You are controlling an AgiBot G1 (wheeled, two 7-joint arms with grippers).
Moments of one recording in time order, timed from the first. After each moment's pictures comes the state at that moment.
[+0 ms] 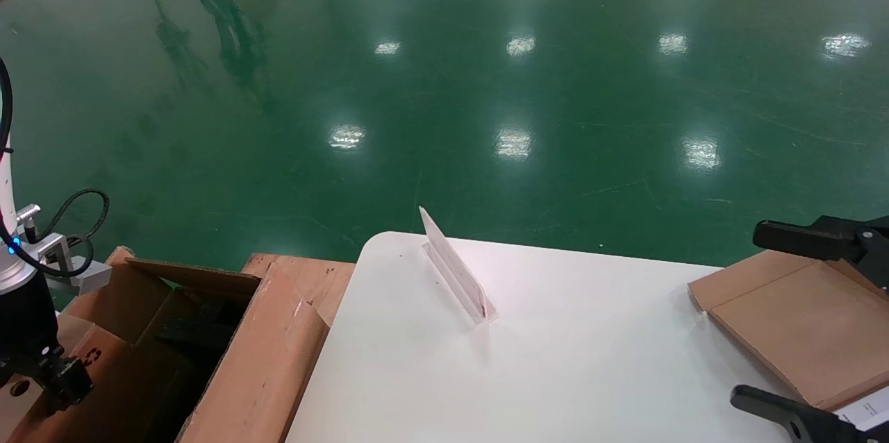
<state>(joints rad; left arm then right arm) -2.23 0.77 2.76 -0.67 1.07 1.35 -1.36 1.07 -0.61 -0.28 1.28 -0.73 -1.49 0.19</state>
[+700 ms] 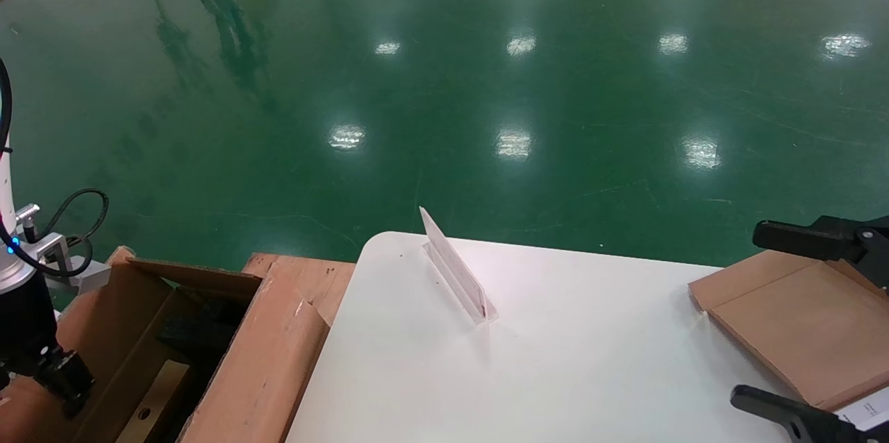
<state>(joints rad) -2.24 0.77 2.74 -0.67 1.06 1.34 -1.35 1.07 -0.61 -0.28 1.28 -0.73 -1.49 0.19</state>
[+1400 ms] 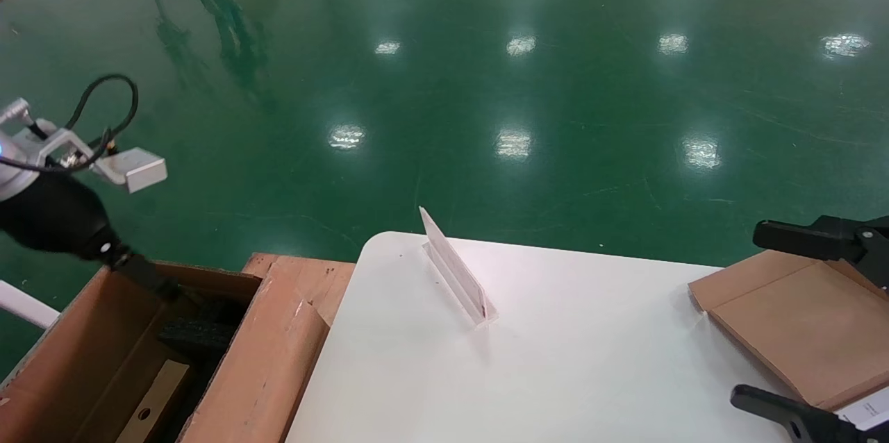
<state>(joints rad) -2.48 0.67 2.53 -0.72 0.99 1.33 -1.02 1.07 -0.61 -0.28 1.28 -0.73 -1.49 0.19</state>
